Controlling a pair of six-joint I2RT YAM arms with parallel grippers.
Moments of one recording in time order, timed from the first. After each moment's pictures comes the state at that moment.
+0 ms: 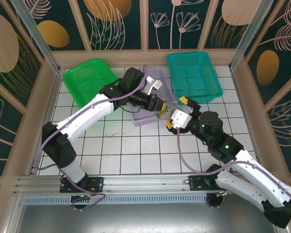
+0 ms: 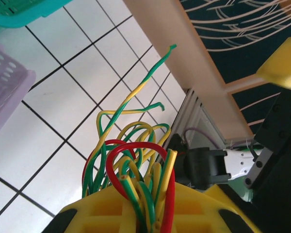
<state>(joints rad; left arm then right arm) -0.72 1.69 1.59 -0.63 0.73 -0.44 0.77 0.71 0.74 -0.27 0.11 -0.76</state>
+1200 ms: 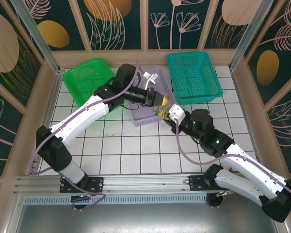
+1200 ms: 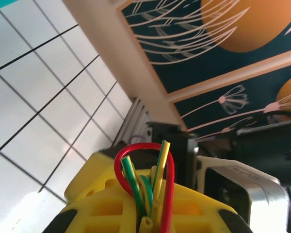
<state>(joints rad) -0.68 1.61 1.53 -0.36 0.92 -0.75 0.77 0.80 0.70 -0.18 -0.10 -0.27</state>
